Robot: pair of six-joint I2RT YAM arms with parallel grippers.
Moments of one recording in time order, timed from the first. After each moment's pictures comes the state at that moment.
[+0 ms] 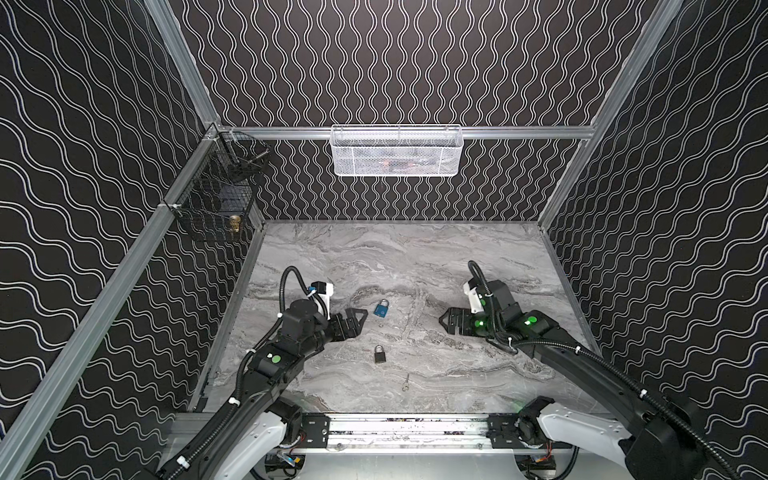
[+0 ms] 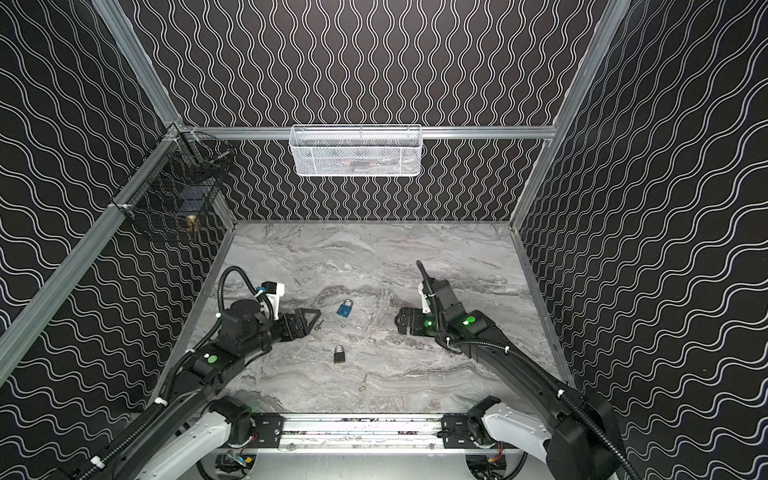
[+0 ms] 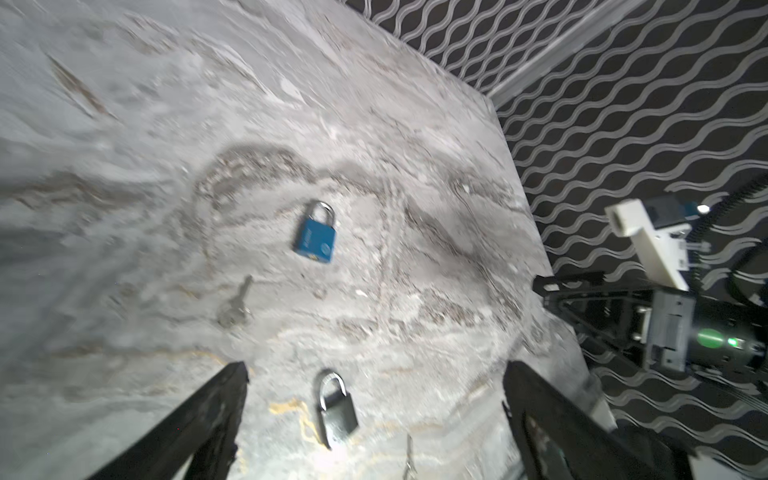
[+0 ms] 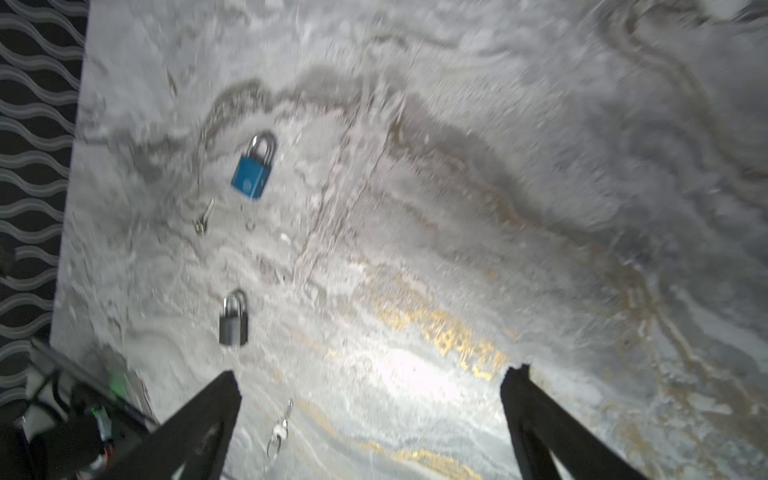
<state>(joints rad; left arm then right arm) -0.48 0.72 0.51 -0.30 0.22 -0.65 0.59 1.10 0.77 -0.59 -0.12 0.57</state>
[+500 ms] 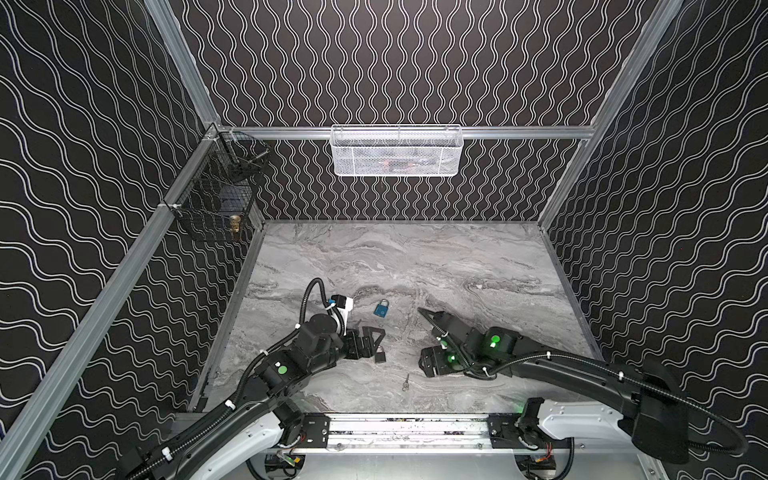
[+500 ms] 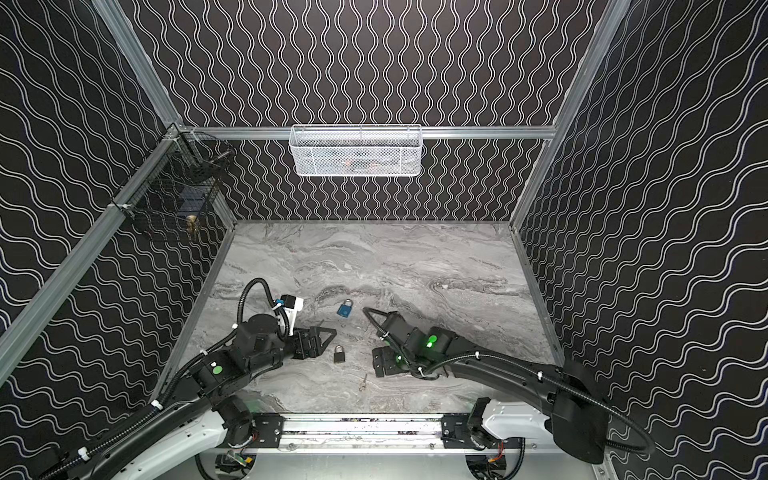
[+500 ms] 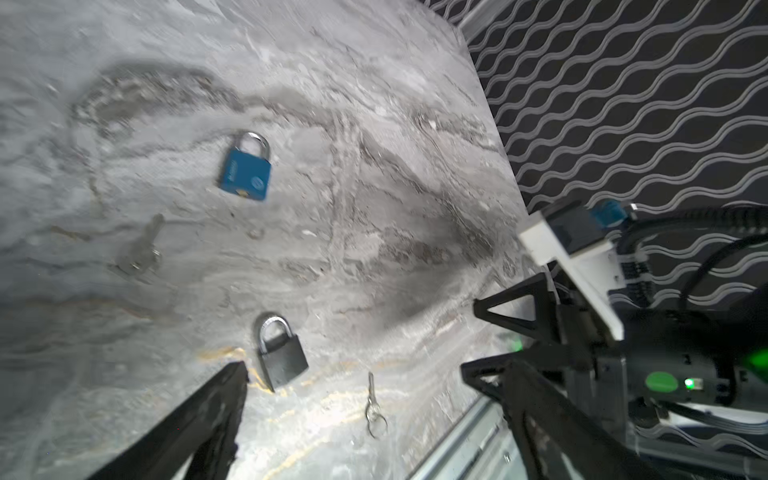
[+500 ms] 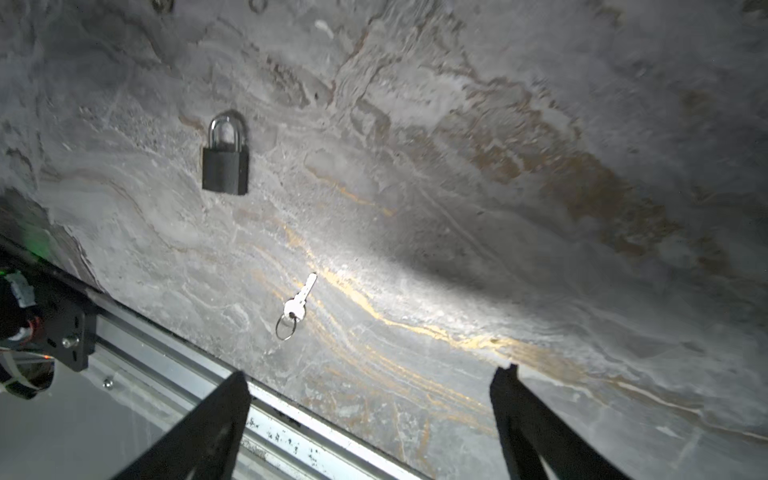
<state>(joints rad) -0.77 0.70 0.50 -0.32 0.08 -0.75 1.06 1.24 0.80 -0.70 0.02 0.78</state>
